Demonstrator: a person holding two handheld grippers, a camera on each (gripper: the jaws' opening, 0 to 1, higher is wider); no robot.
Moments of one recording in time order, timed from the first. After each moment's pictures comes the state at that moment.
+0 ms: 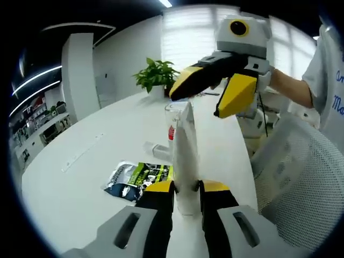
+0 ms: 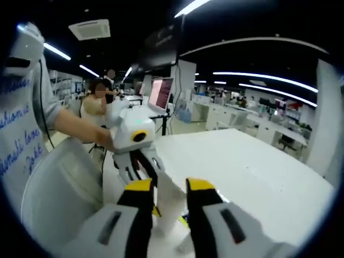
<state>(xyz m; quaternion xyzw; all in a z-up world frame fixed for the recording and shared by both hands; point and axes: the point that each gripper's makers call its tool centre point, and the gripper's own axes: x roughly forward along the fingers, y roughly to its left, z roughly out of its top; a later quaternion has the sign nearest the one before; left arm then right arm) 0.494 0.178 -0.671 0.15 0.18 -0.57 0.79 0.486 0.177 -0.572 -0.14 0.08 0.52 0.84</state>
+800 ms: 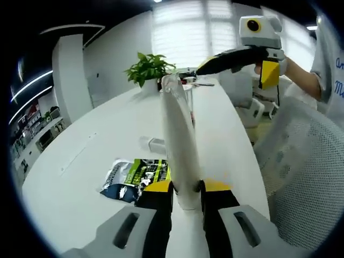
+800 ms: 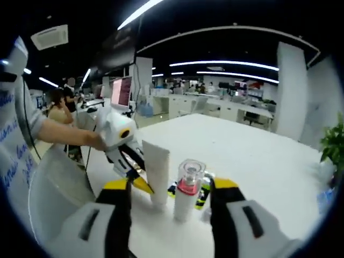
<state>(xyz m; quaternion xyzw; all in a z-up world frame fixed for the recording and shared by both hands) 0.502 0.168 -0.694 0.18 0.19 -0.60 0.76 0.470 0.107 -0.596 -0.08 0.15 0.37 0.91</state>
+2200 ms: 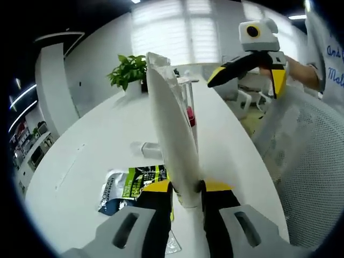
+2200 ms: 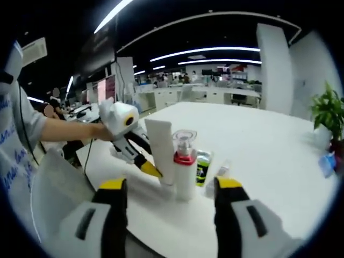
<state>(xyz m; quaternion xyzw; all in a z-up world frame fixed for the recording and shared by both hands) 0.511 0.151 -0.703 0.22 0.17 -0.64 0.71 0.450 0.085 -0.625 -0.04 0.19 0.32 0.93</state>
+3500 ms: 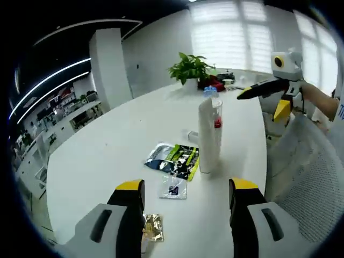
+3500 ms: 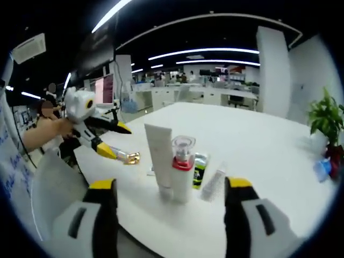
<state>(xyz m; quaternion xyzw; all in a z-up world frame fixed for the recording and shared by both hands) 0.489 0.271 -0.641 0.16 0.21 -0.43 0.86 0.451 0.086 -0.614 -0.06 0.20 0.31 0.93</state>
